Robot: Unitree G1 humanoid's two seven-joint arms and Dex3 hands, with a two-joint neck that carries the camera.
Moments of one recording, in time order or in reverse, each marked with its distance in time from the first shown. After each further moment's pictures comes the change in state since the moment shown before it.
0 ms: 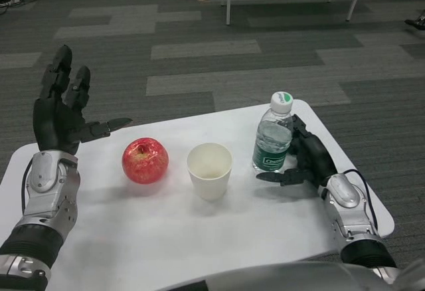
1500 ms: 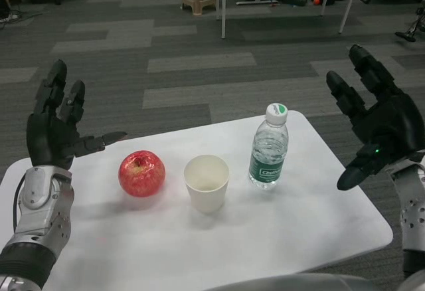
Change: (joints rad) left arm 0.004 0.007 -0.002 -0.008 -0.006 -0.001 -0.001; right arm 0.093 -0.045 -0.485 -0.655 0.529 0.586 0.206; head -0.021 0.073
